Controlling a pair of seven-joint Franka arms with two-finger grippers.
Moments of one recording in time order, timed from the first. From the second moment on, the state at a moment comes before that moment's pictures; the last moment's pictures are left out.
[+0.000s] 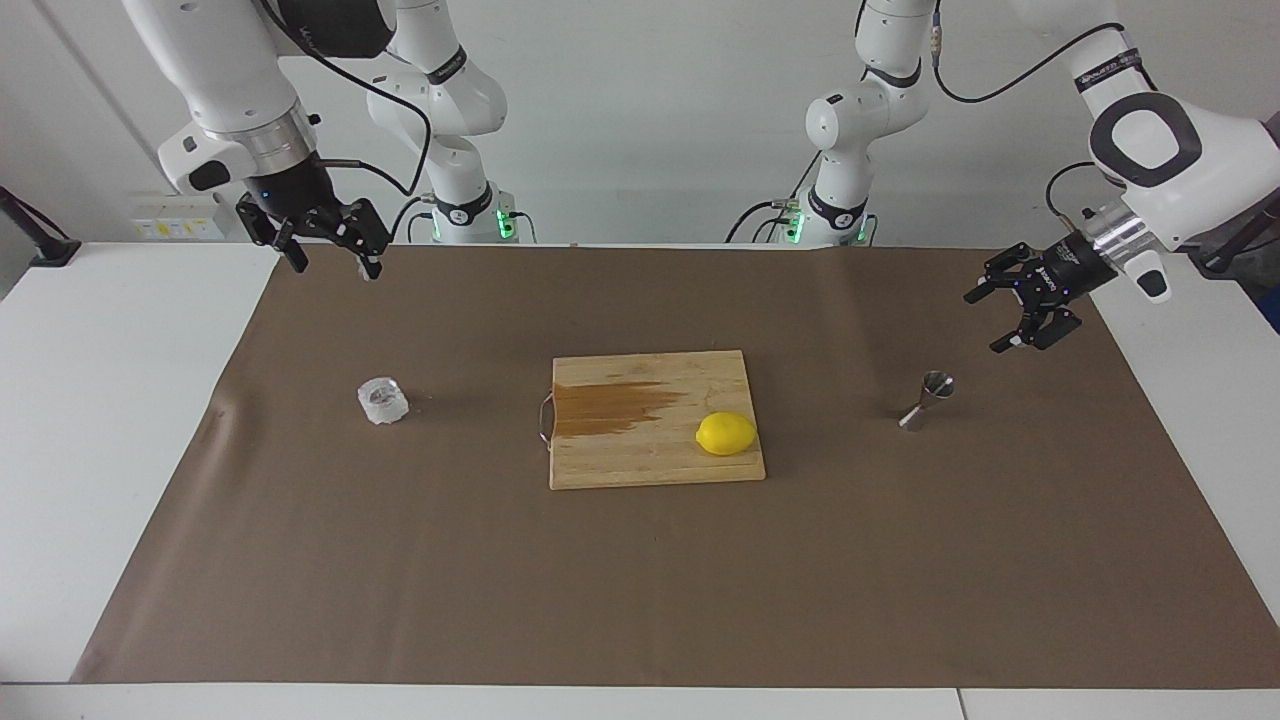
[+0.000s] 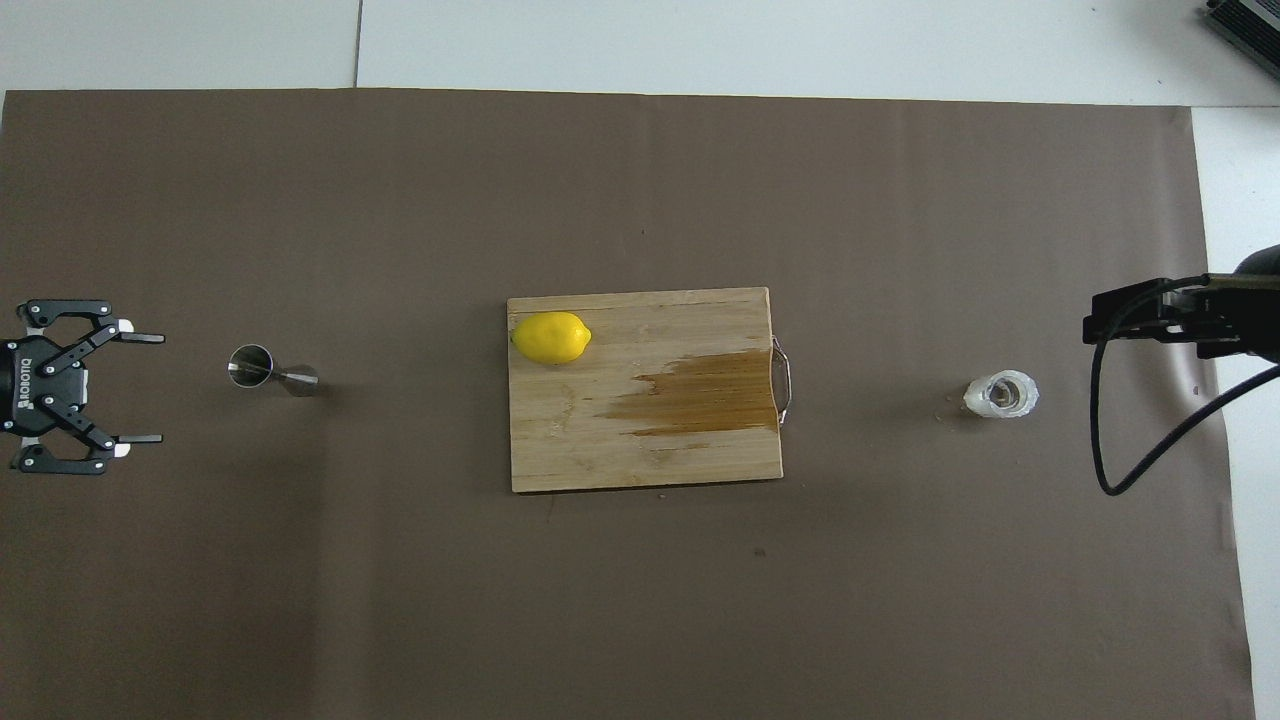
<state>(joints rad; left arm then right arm) 0.39 -0.07 -0.09 -2.08 -0.67 1.83 -1.10 -0.02 -0.06 0.03 -1.65 0.02 1.61 0.14</state>
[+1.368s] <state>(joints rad) 0.29 -0.11 -0.11 -2.44 -1.14 2.36 -1.23 -0.02 -0.06 0.03 -1.65 0.02 1.61 0.14</state>
